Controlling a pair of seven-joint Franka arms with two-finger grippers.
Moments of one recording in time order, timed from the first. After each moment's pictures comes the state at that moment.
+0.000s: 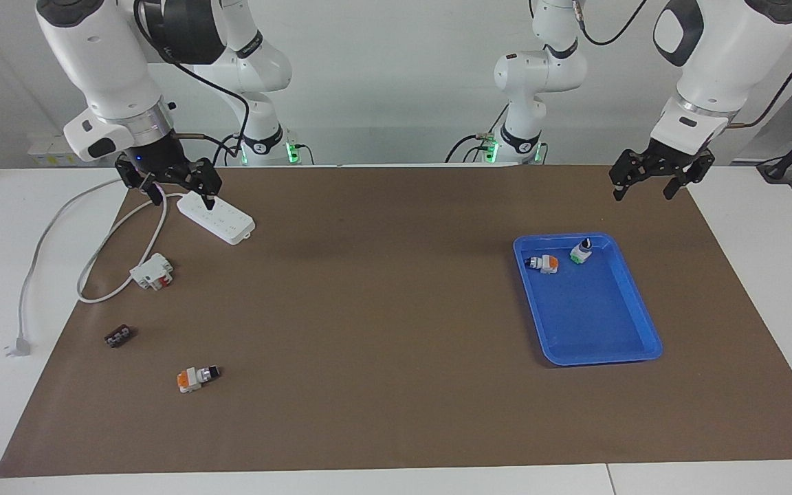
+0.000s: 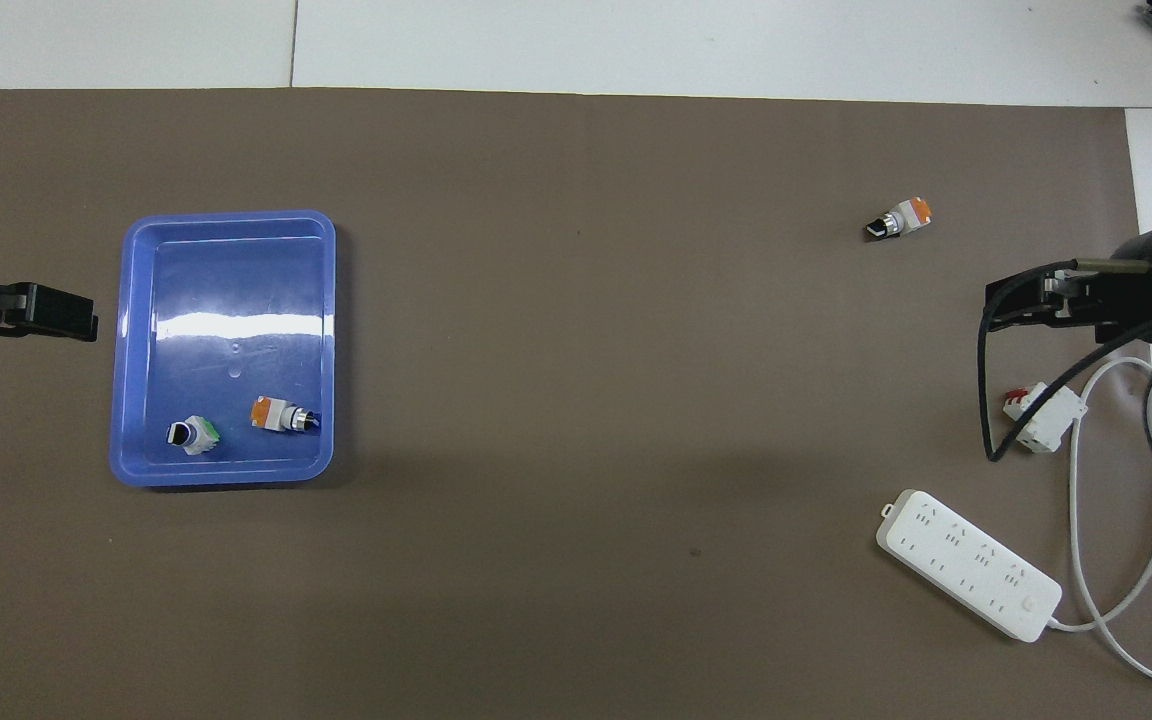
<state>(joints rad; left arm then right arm) -0.02 -0.05 -0.02 -1.69 0.03 1.67 0.04 -0.02 0.00 0.06 -1.65 -0.02 1.64 0.17</state>
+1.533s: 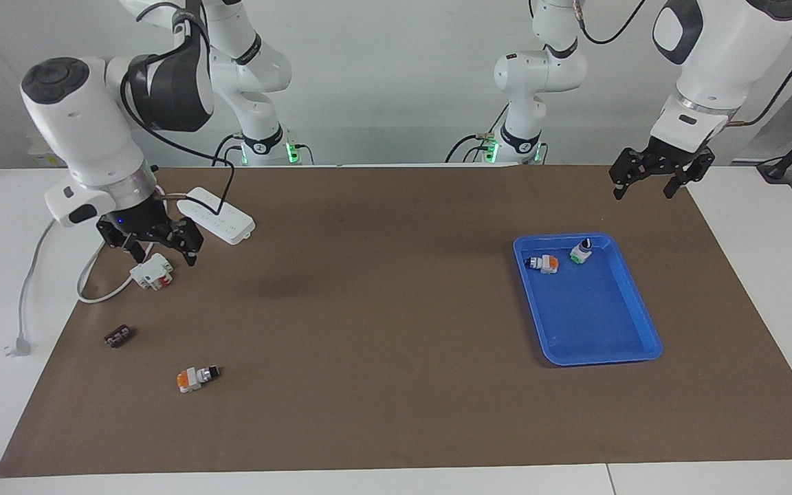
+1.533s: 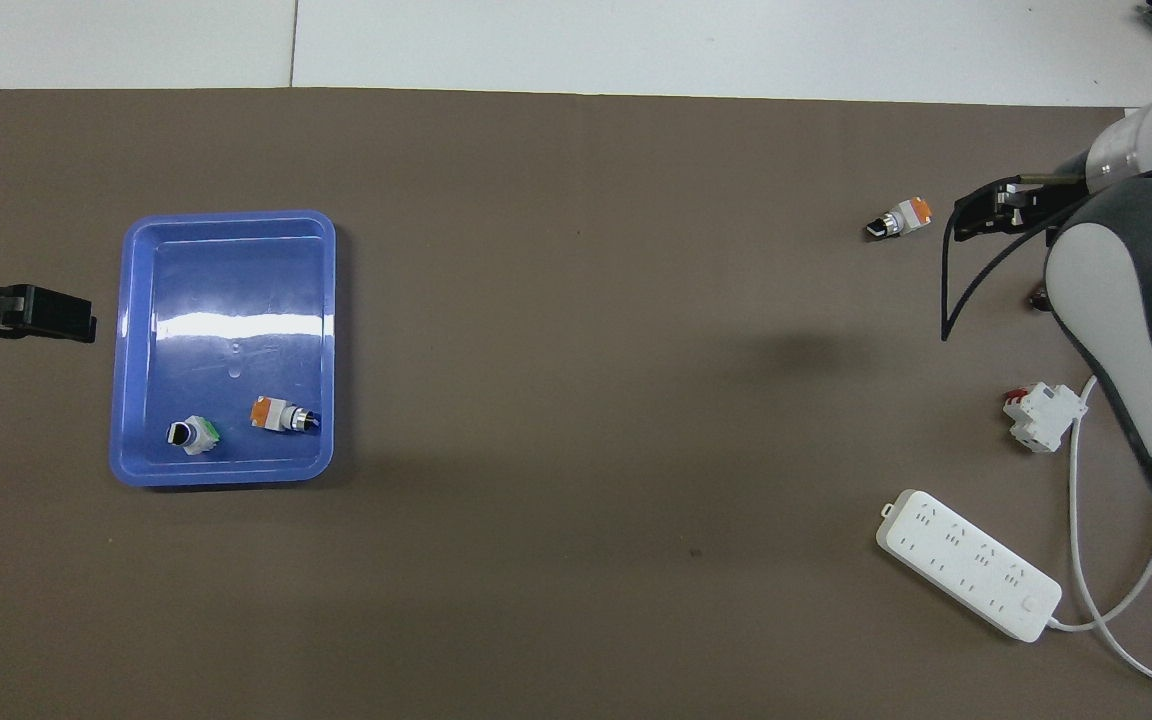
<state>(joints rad) -0.02 -0.05 -0.02 -1.69 0.03 1.68 0.04 -0.06 0.33 0.06 -1.48 -0.06 1.91 0.09</state>
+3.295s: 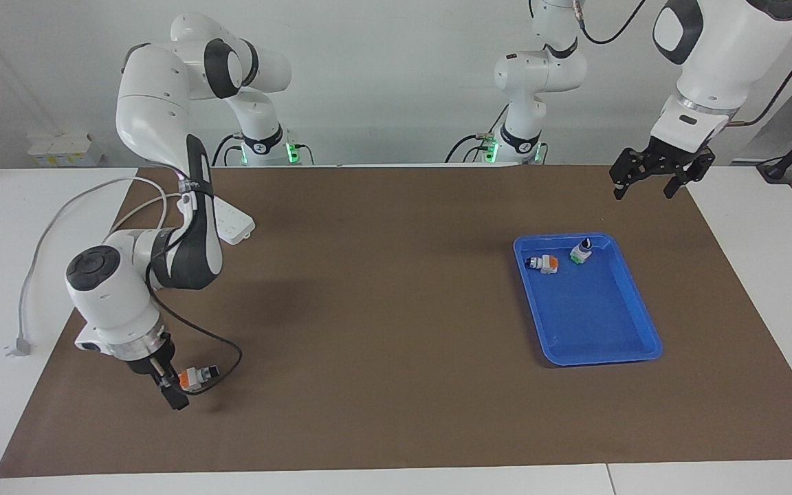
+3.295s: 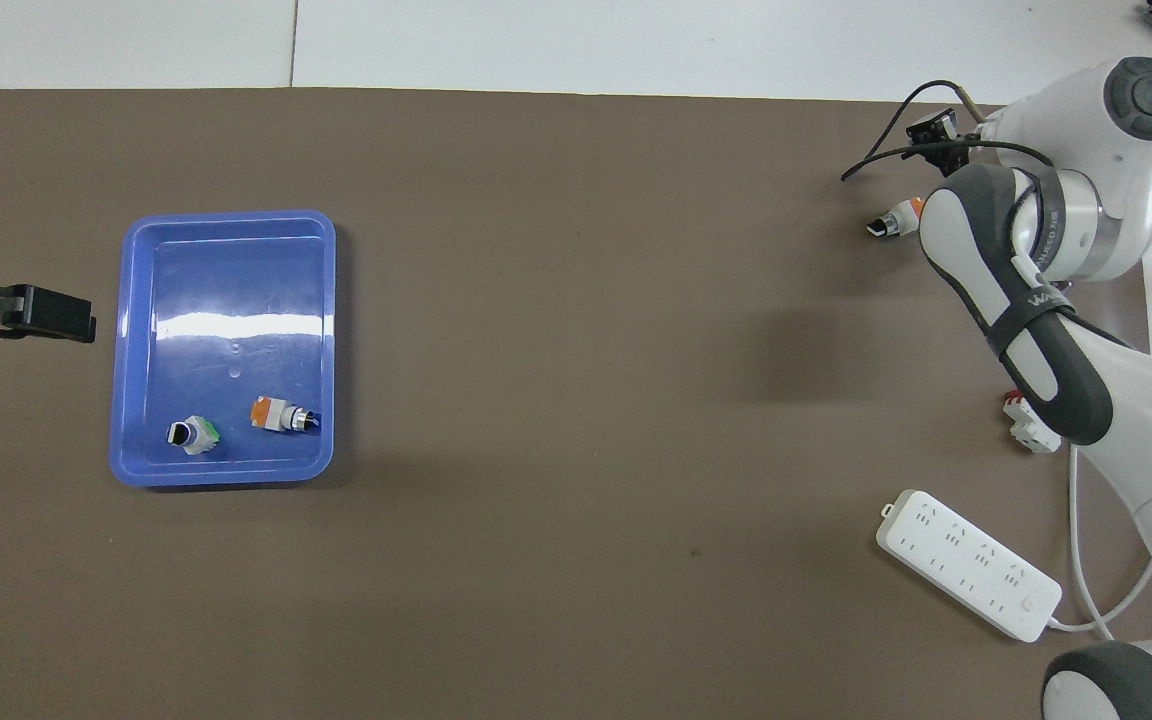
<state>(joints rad) -0.02 -0.05 -0.02 -1.69 0.03 1.68 0.04 -0.10 0.75 0.05 -1.29 -0.06 2.24 1.05</state>
